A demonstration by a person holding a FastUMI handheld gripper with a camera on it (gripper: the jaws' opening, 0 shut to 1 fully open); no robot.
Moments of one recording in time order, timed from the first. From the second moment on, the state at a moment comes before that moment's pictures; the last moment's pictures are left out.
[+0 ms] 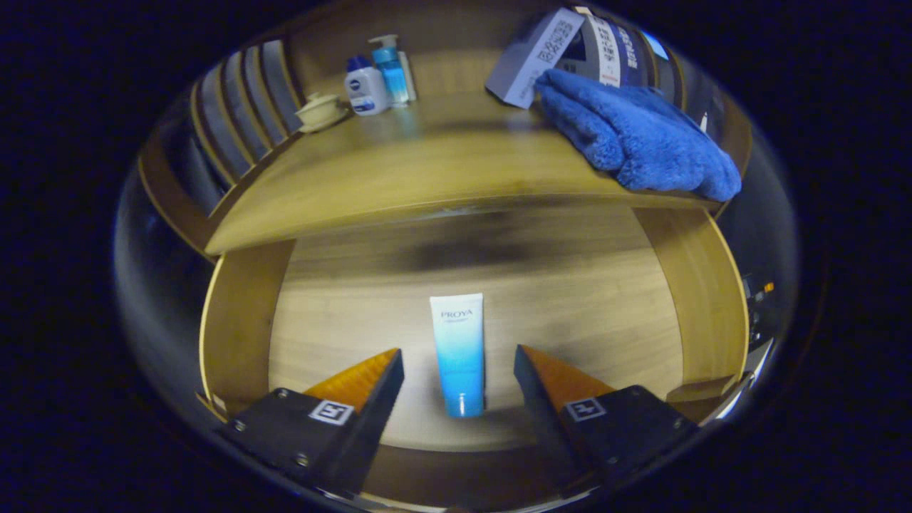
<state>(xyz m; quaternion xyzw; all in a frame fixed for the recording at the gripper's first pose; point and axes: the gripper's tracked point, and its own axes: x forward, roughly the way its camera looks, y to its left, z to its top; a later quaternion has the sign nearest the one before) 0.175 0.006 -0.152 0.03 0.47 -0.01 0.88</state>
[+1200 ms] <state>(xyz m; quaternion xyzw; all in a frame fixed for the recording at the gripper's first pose) 0.206 0.014 -0.125 0.00 0.30 0.07 0.95</state>
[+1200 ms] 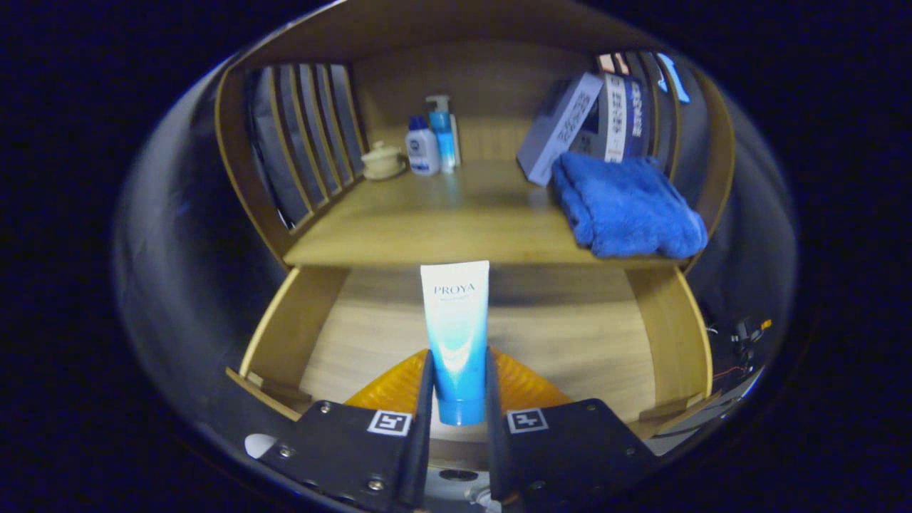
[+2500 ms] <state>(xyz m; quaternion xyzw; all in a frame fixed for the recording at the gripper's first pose) 0.391 0.025 -0.121 0.04 0.17 -0.02 0.98</state>
